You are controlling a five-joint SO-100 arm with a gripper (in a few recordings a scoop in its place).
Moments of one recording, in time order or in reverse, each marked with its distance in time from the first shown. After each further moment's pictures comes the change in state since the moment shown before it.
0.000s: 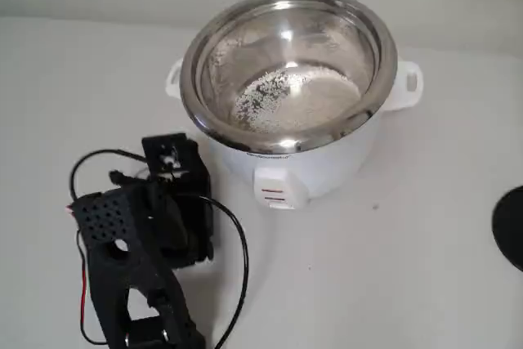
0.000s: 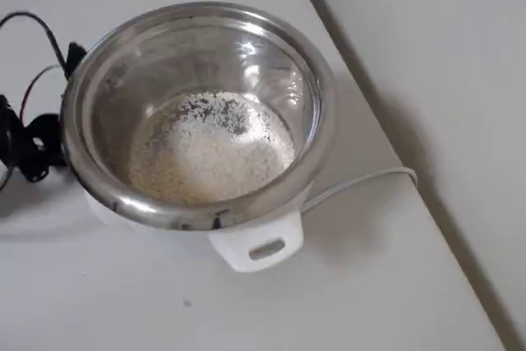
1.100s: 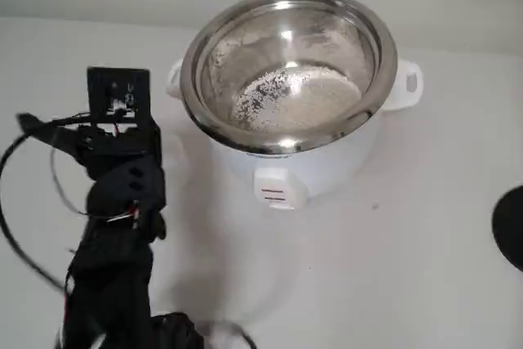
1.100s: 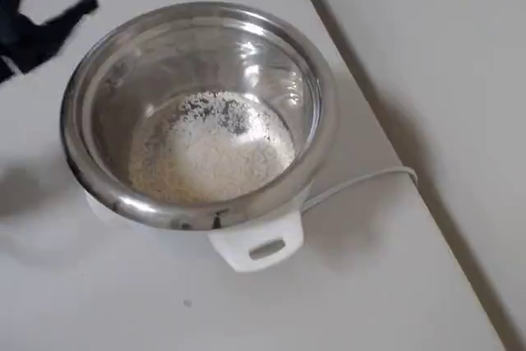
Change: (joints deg) arm 0.1 99.7 16.7 80.3 24.3
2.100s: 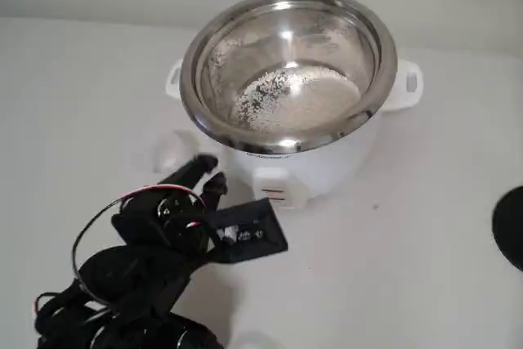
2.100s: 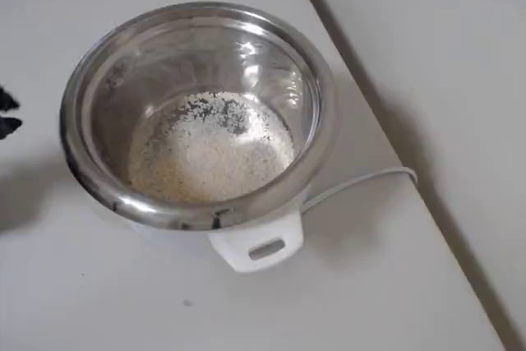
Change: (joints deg) arm 28.1 35.8 -12.9 74.2 44.1
